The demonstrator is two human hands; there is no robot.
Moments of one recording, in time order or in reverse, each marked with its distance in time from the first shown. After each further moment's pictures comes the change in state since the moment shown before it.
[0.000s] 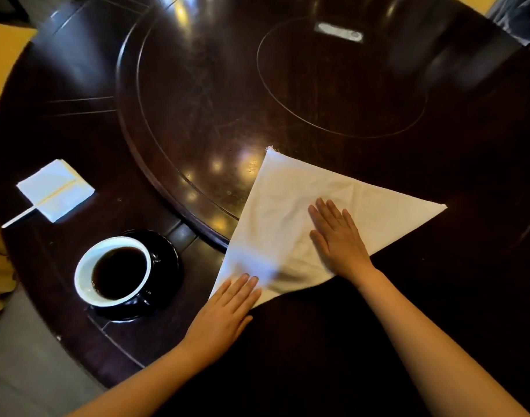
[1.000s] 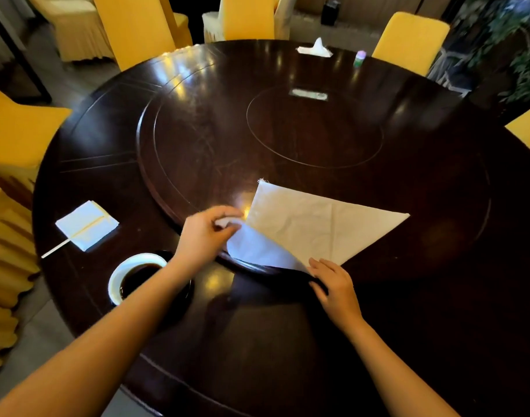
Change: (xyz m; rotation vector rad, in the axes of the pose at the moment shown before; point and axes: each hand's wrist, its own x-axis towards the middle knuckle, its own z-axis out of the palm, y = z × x) left_hand 0.057 -0.027 -0.184 -0.706 0.479 -0.345; right_hand -0.095 -0.029 0.020 0.305 0.379 0.046
